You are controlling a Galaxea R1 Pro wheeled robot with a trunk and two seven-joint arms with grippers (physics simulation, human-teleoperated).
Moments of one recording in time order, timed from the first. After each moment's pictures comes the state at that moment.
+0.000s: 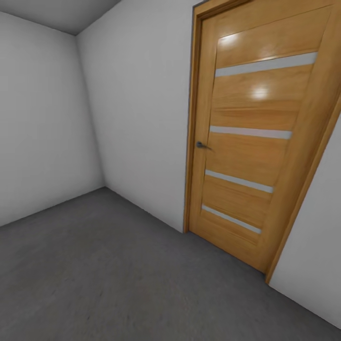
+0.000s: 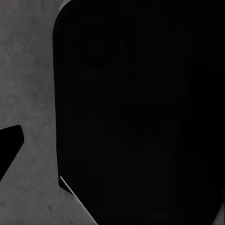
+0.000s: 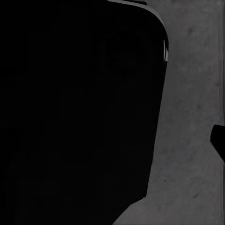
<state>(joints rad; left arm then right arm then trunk) 0.00 -0.01 0.01 -0.02 0.05 0.01 0.01 0.00 0.00 0.07 0.00 0.01 -0.05 0.00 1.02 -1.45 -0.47</state>
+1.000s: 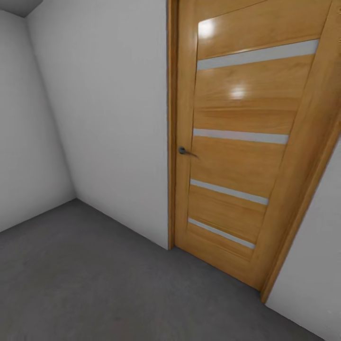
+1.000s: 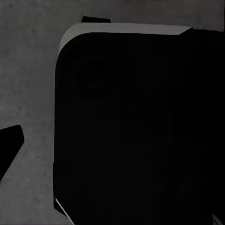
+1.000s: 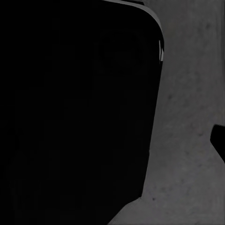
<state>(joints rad) 0.00 -0.01 0.01 -0.08 0.09 0.00 0.01 0.00 -0.01 0.07 0.00 0.01 -0.05 0.00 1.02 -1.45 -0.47</state>
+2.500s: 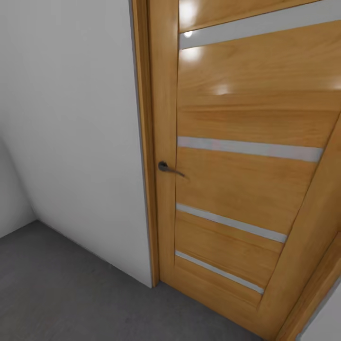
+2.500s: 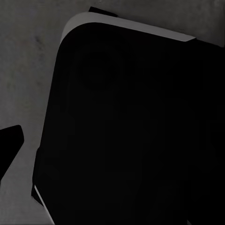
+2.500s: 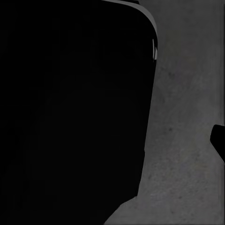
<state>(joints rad) 0.00 -0.01 0.00 -0.07 0.28 0.00 0.01 0.00 -0.01 0.07 0.00 0.01 -0.05 0.00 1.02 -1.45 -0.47</state>
